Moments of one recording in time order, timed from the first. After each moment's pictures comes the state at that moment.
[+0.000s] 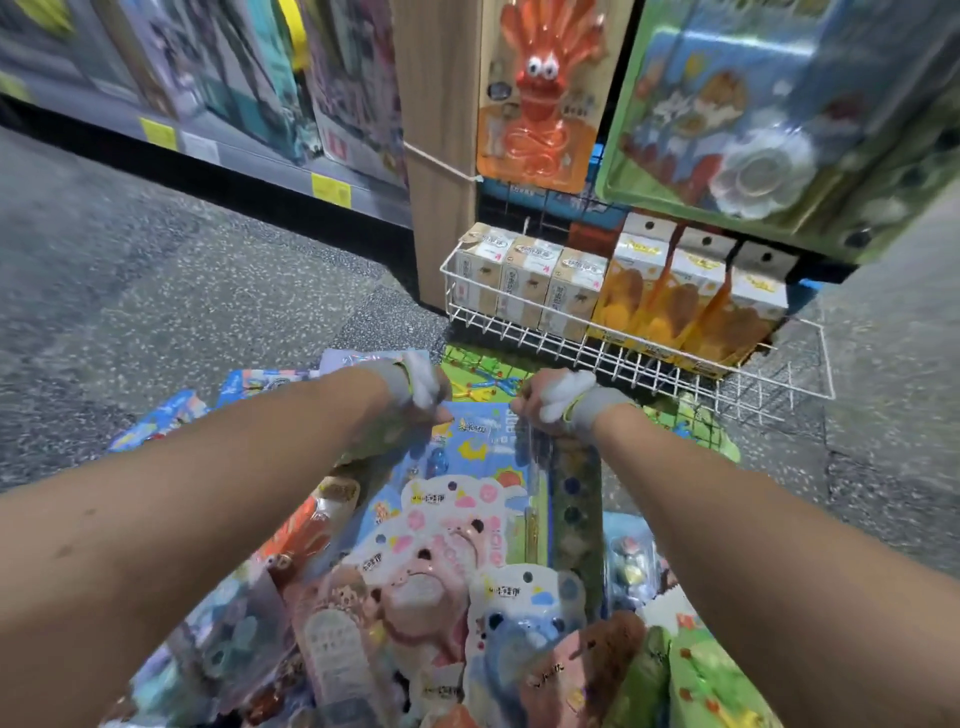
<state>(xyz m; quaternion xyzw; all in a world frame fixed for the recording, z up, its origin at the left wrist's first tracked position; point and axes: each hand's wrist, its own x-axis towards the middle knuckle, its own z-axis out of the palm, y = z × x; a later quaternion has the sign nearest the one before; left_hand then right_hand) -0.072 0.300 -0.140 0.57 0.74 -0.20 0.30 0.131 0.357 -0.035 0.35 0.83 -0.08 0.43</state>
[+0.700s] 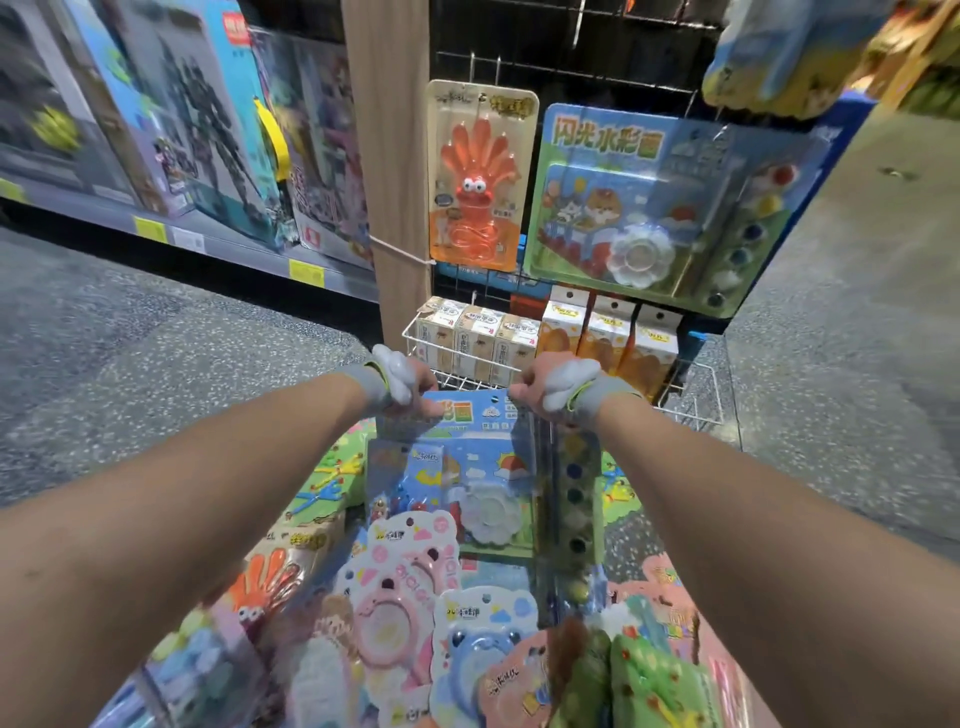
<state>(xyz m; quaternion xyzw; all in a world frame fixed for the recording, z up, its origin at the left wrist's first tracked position) -0.015 0.301 0.000 0.63 0.75 -0.16 0.17 0.189 0.367 0.051 0.45 0.87 -0.10 0.20</state>
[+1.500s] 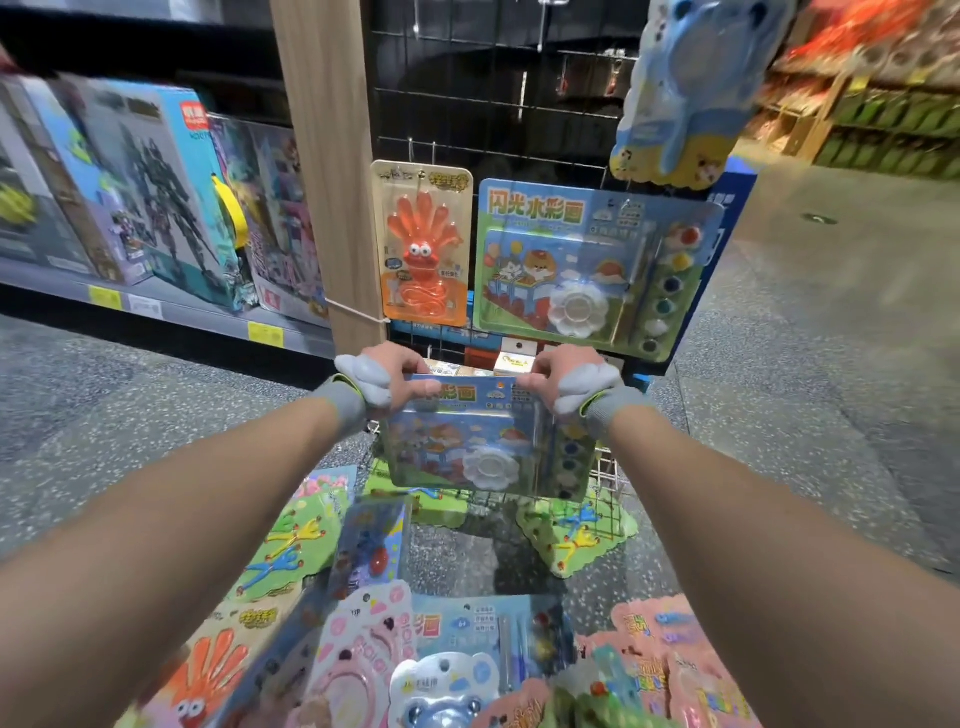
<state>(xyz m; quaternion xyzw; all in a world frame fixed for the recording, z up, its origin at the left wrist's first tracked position) 0.012 0.327 0.060 0.58 0.77 0.19 0.16 0.243 0.407 0.110 0.49 0.86 -0.11 0.05</state>
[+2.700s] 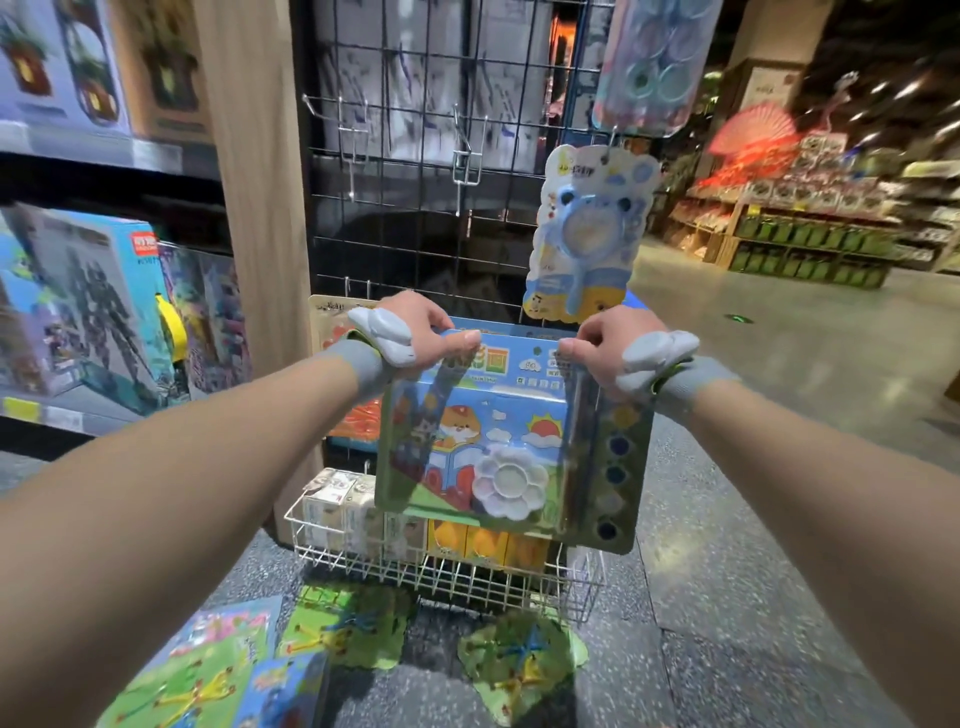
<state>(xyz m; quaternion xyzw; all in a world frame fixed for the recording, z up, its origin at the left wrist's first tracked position) 0.082 0.407 0.239 0.63 0.71 0.32 0.04 0.328 0.463 0.267 0.51 0.85 0.00 -0.16</state>
